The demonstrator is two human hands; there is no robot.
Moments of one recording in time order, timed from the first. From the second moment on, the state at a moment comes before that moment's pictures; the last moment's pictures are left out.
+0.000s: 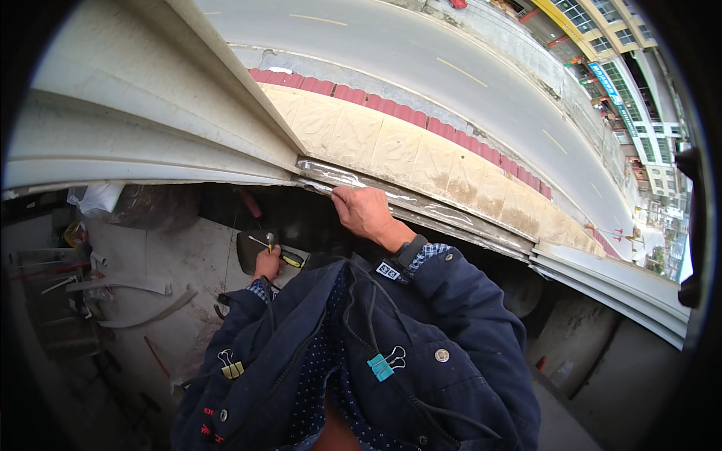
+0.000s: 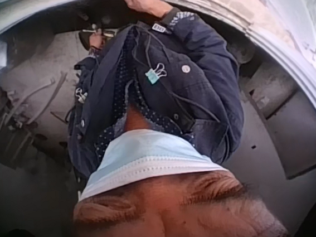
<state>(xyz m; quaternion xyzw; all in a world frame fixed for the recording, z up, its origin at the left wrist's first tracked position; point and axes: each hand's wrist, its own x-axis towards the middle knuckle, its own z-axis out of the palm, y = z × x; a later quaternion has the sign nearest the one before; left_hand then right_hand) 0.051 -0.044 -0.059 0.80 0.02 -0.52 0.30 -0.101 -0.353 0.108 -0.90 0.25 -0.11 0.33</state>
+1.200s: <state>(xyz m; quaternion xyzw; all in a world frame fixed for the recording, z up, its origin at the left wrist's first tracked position) 0.055 -0.037 -0.060 0.80 0.03 -0.51 0.31 -0.078 -0.411 0.075 -0.96 0.14 -0.11 0.20</state>
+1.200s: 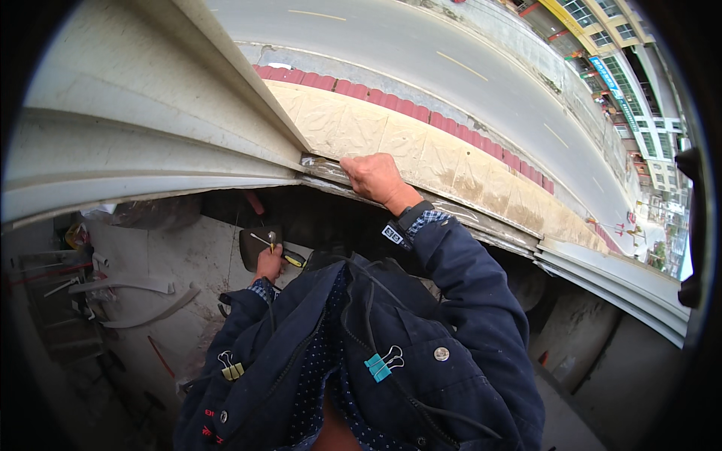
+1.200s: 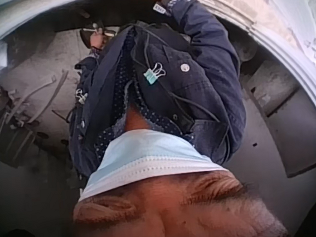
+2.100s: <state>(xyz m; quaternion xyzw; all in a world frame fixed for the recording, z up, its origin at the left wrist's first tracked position) 0.050 -0.043 -0.058 0.80 0.03 -0.51 0.30 -0.035 -0.389 0.089 -0.78 0.38 0.03 0.49</state>
